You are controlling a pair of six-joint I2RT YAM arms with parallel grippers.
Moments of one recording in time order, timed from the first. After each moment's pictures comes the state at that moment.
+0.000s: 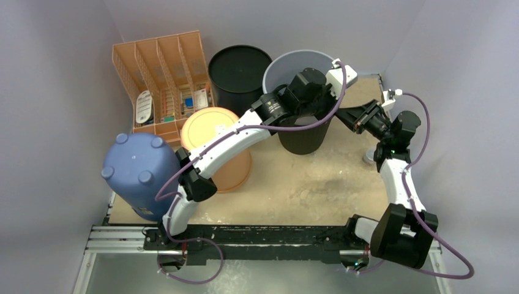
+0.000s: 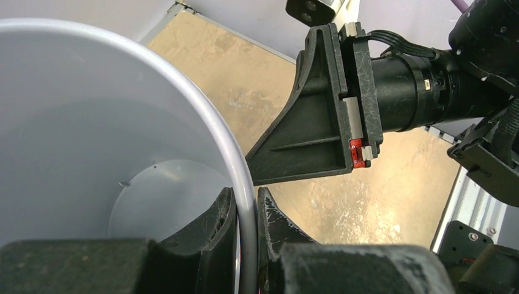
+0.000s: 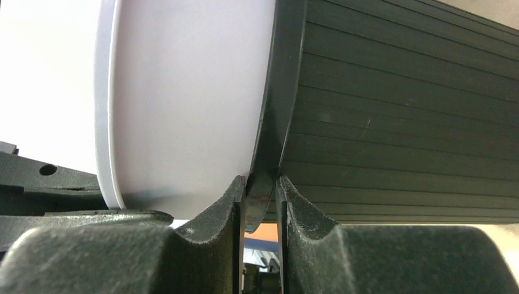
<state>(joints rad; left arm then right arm) -1.04 2.13 2.46 -0.65 0.02 -0.02 -0.29 1.16 0.72 0.45 -0.98 1.21</state>
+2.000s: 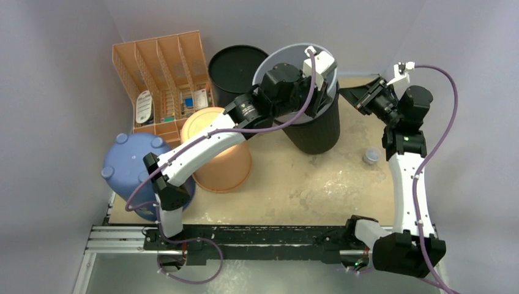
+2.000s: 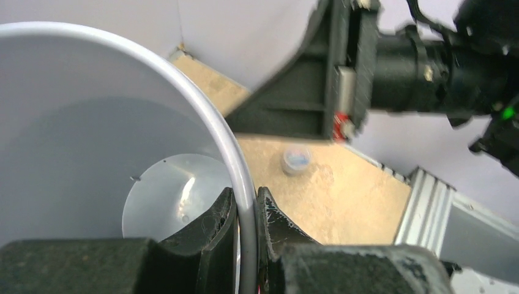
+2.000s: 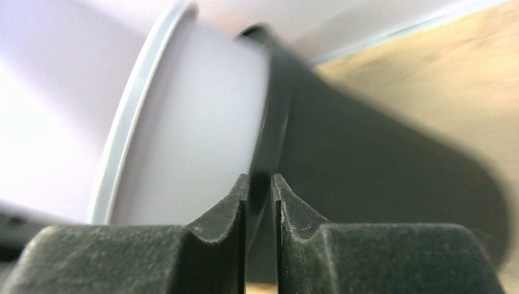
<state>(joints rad) -1.01 1.86 2.18 -0.43 0.03 -0.13 -0.20 1.11 1.14 -0.17 -0.69 0.79</state>
